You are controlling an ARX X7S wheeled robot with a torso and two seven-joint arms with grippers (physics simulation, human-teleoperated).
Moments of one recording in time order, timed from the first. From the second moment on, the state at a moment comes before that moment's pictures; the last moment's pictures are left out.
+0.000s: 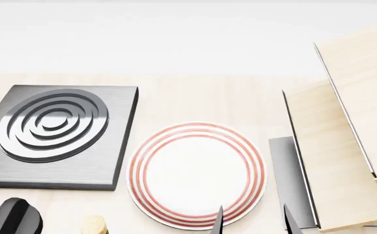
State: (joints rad) left arm 0.24 -0.55 -0.29 0.51 -0.49 -0.89 -0.37; right arm -0.01 0.32 -0.36 -0.26 0.10 -0.02 0.42
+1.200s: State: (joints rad) left arm 0.21 -0.57 -0.15 0.45 -0.36 -0.69 -0.48; right arm 0.00 0.33 -0.38 -0.25 0.11 -0.04 0.43
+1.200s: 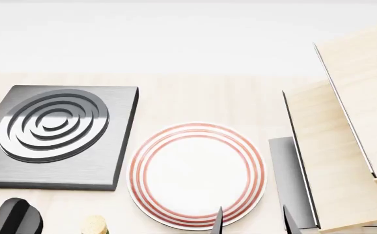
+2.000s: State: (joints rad) left arm 0.29 -0.50 -0.35 0.64 -0.48 -0.56 -0.41; right arm 0.00 0.34 -0.39 -0.24 0.11 -0.05 0.44
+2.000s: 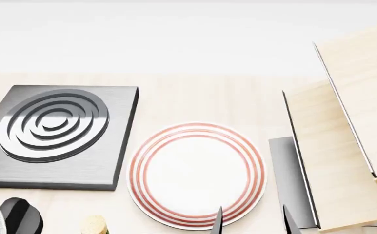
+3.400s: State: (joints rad) left arm -0.16 -0.67 -0.40 0.75 -0.79 -0.92 -0.58; right arm 0.02 0.34 -0.41 -0.23 0.12 -0.04 0.45
